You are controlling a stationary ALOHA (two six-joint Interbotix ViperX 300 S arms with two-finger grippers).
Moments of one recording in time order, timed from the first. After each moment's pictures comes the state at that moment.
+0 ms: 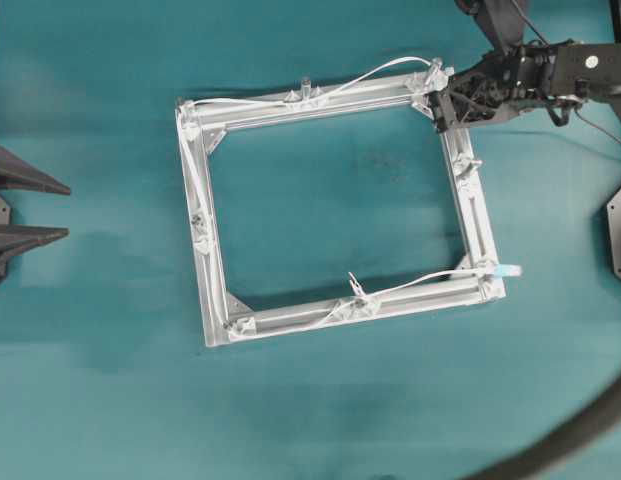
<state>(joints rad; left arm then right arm) 0.04 -1.39 1.46 -0.06 0.18 -0.03 -0.44 -0.14 0.80 -0.36 0.48 1.05</state>
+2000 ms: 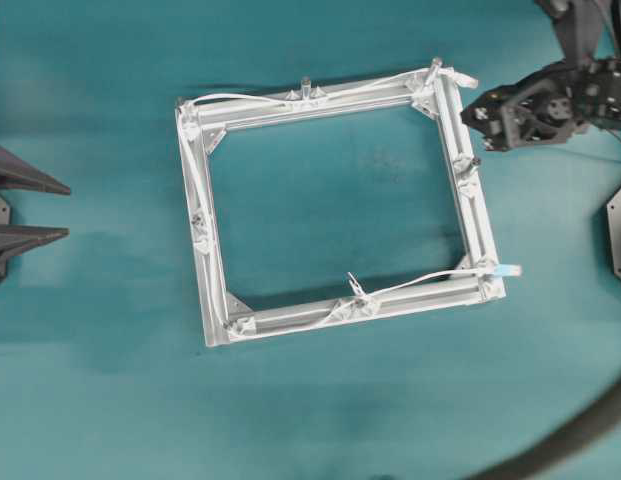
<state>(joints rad) 0.04 -1.39 1.46 -0.06 0.18 -0.03 -0.36 -0.53 0.97 -0.21 0.40 0.98</state>
